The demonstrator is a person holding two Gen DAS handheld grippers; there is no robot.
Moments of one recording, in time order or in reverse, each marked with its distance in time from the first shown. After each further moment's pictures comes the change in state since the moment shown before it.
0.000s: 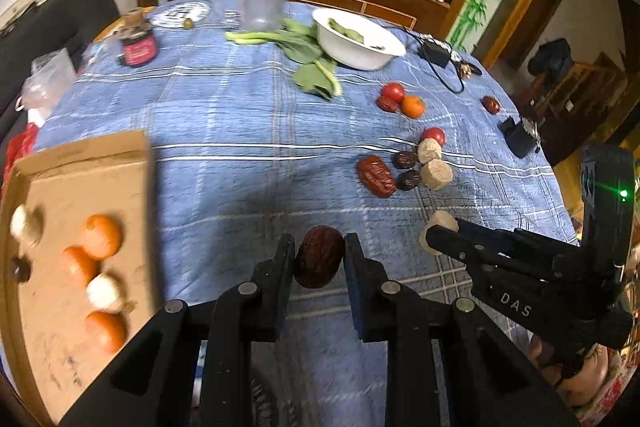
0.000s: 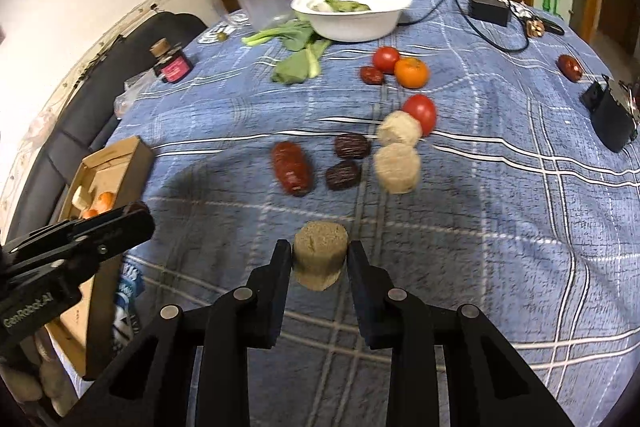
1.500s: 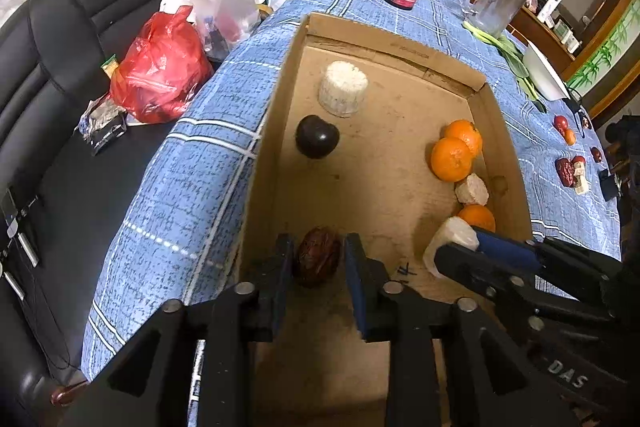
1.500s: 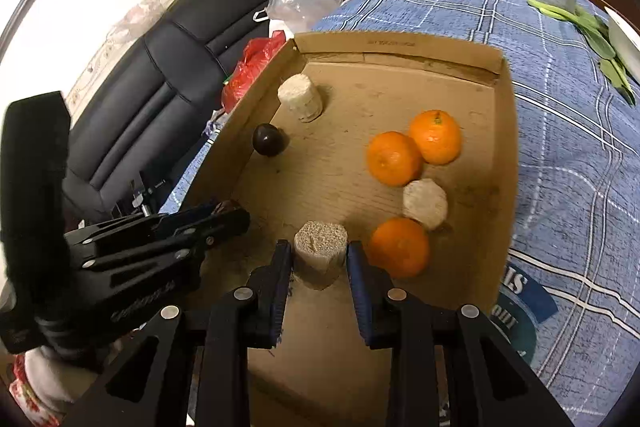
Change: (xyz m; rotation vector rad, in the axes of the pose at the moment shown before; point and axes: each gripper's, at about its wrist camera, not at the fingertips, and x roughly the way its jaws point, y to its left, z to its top) left arm -0.073 0.244 -0.090 -0.323 0.087 0.208; right arm 0.077 0.286 -0.037 -0.278 0.206 0.266
